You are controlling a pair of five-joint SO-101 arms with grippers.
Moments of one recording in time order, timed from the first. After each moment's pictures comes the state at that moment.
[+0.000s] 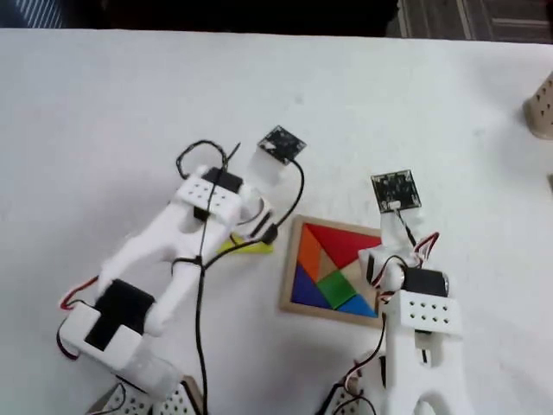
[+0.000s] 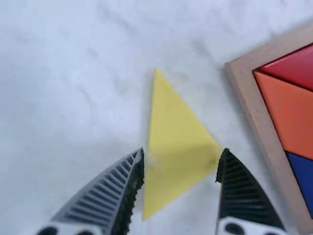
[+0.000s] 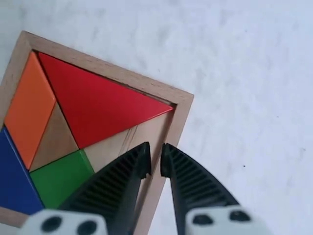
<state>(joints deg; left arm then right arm) 20.0 6.5 24.6 55.3 -11.6 4.0 -50.6 70.1 49.5 20.7</state>
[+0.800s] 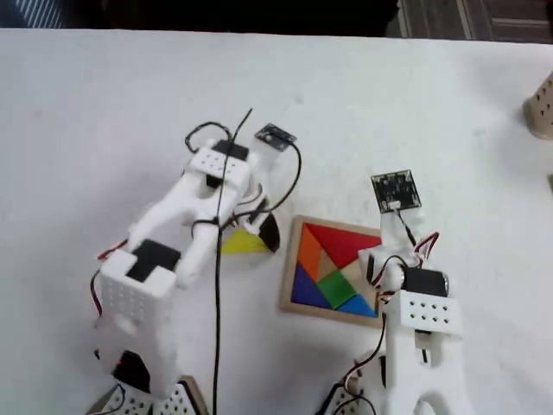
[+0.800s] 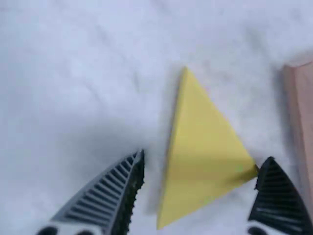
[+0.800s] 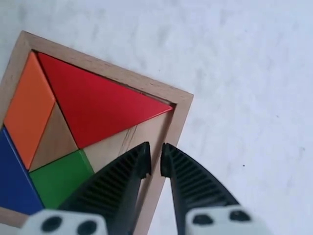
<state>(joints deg) 16.5 29.3 0.1 72.4 -10.6 4.1 -50.6 70.1 49.5 20.7</state>
